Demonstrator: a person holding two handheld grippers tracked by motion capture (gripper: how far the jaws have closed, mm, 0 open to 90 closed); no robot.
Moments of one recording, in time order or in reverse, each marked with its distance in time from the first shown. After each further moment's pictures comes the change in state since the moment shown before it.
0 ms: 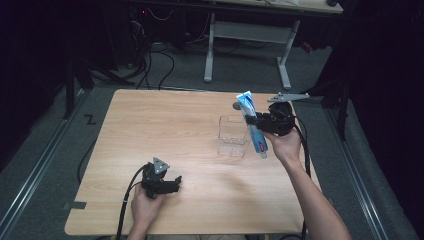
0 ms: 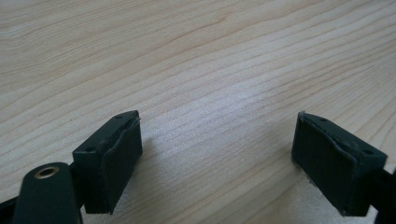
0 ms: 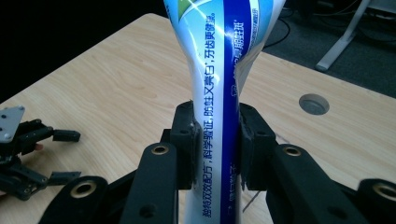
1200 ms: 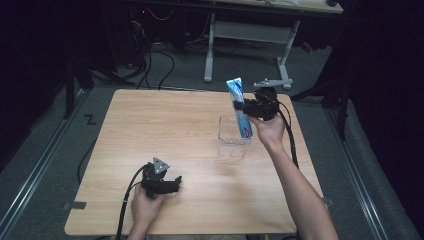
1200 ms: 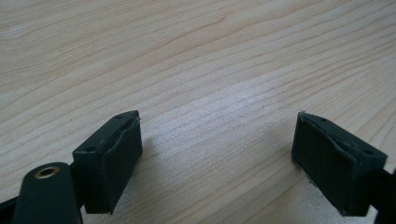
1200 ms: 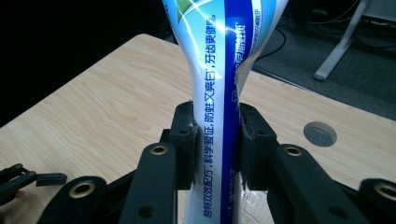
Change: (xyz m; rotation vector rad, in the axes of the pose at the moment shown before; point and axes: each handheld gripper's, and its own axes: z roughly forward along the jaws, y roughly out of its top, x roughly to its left) left arm 0.000 0.000 0.000 0.000 0.001 0.000; right arm -0.002 0.034 0.042 -0.031 -0.017 0.030
